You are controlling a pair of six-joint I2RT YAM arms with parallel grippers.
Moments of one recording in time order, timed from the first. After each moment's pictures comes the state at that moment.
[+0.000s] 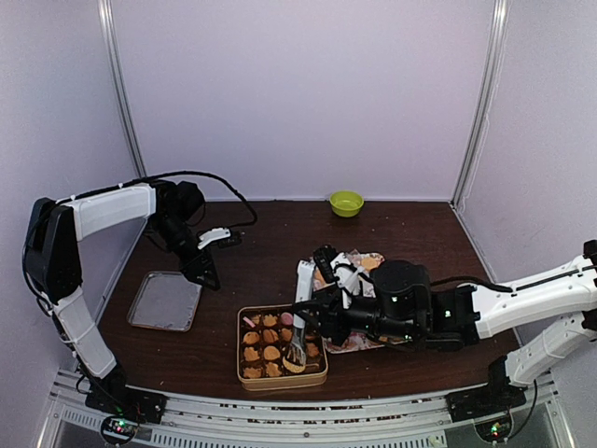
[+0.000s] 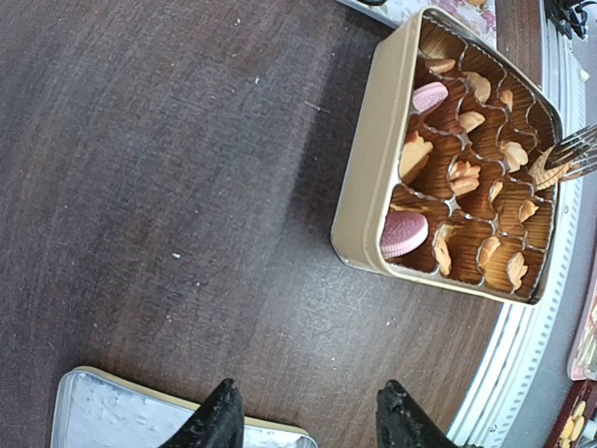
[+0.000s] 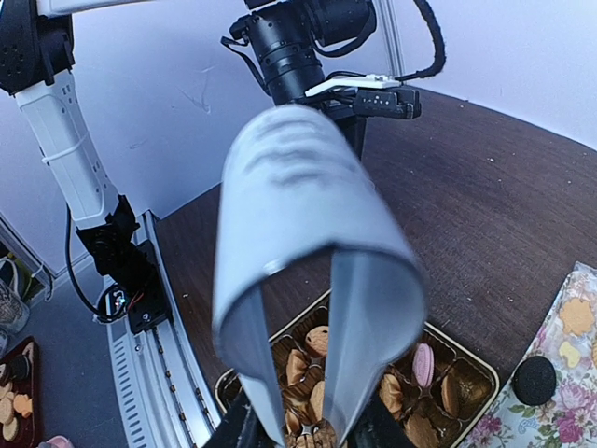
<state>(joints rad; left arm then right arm) -0.39 1.76 1.39 -1.13 0.50 0.74 1.28 1.34 0.79 0.27 0.18 0.35</state>
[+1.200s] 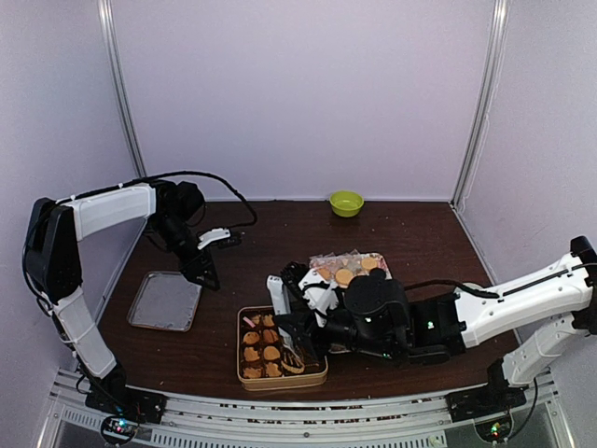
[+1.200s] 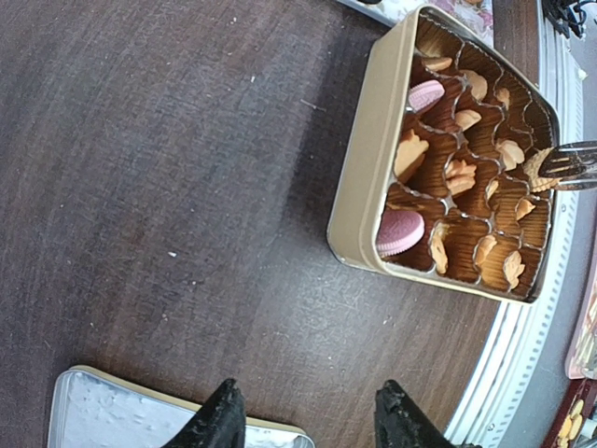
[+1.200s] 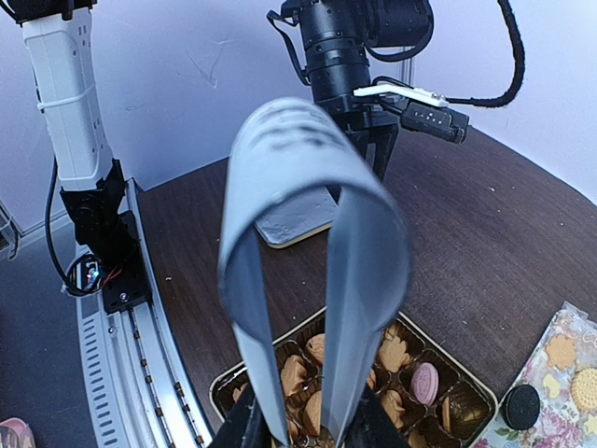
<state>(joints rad) -0.39 1.76 1.39 -1.14 0.50 0.74 1.41 1.45 0.92 0.20 0.31 0.21</state>
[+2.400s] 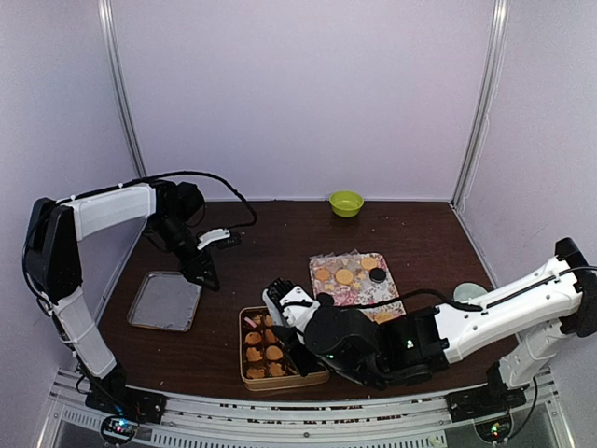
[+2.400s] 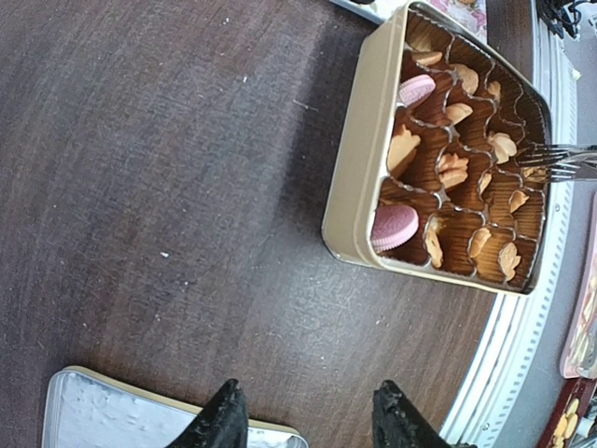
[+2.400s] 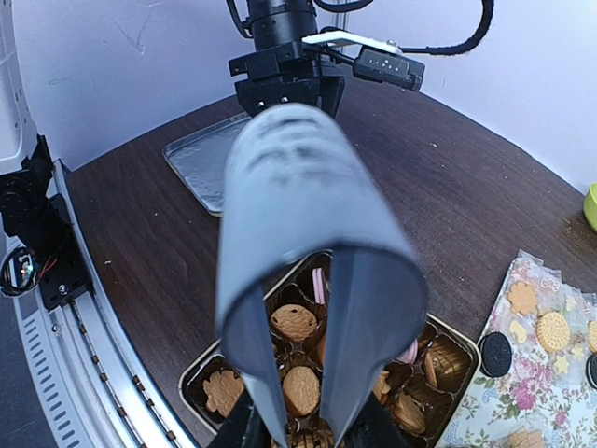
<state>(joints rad) -0.39 1.76 1.39 -1.15 0.51 0.74 1.52 1.58 1.07 -0.02 0.64 0.32</state>
